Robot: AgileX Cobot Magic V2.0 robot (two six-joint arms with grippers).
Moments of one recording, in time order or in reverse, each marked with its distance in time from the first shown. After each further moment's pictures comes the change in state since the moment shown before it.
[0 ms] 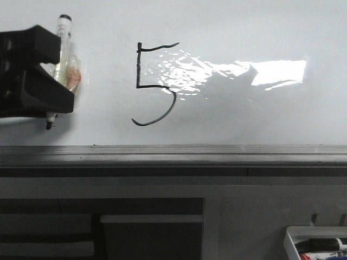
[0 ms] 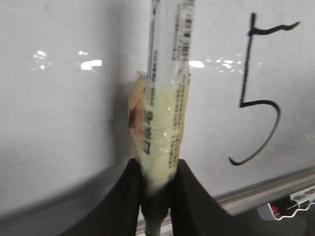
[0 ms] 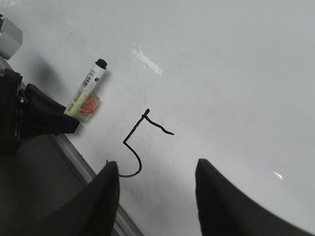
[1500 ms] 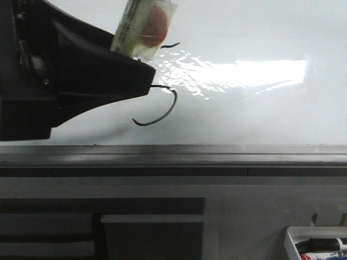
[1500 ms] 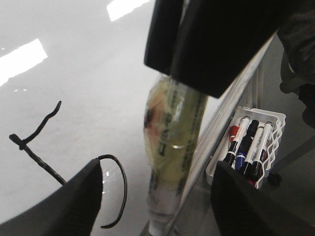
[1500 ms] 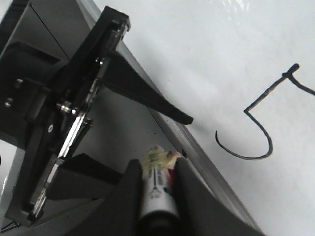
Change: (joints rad) left arm -0.127 -0.021 0.084 0.614 -0.443 0.187; right arm 0.126 0.225 0.006 0.249 0.019 -0.053
